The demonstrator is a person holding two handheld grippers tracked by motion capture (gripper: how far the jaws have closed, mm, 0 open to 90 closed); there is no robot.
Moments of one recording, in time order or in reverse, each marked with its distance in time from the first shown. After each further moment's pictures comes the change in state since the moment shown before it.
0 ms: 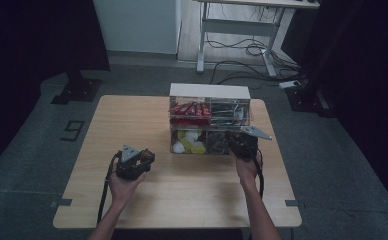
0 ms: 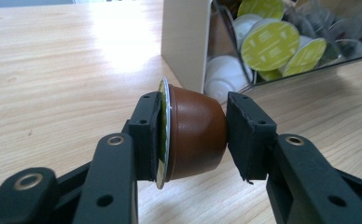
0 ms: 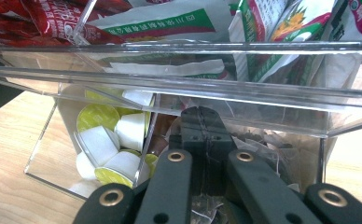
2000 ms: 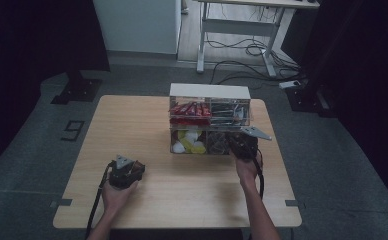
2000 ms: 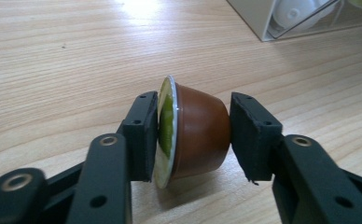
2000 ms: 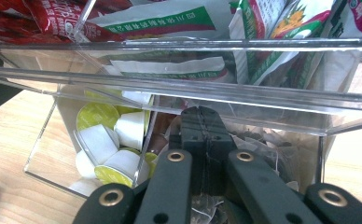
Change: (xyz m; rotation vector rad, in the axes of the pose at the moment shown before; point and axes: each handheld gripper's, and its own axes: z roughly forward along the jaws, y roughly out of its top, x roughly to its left) left arm 0.030 -0.048 0.013 0.128 0.081 -0.034; right arm 0.001 -0.001 -0.001 0.002 -0.004 -0.002
